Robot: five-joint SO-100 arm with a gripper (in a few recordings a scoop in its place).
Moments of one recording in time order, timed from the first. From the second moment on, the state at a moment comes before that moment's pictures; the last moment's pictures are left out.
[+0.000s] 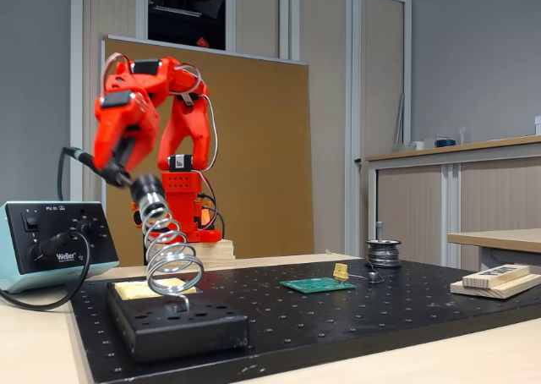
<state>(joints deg) 32.0 118.5 122.0 49.8 0.6</state>
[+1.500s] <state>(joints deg) -8.9 103.9 128.8 54.3 40.8</state>
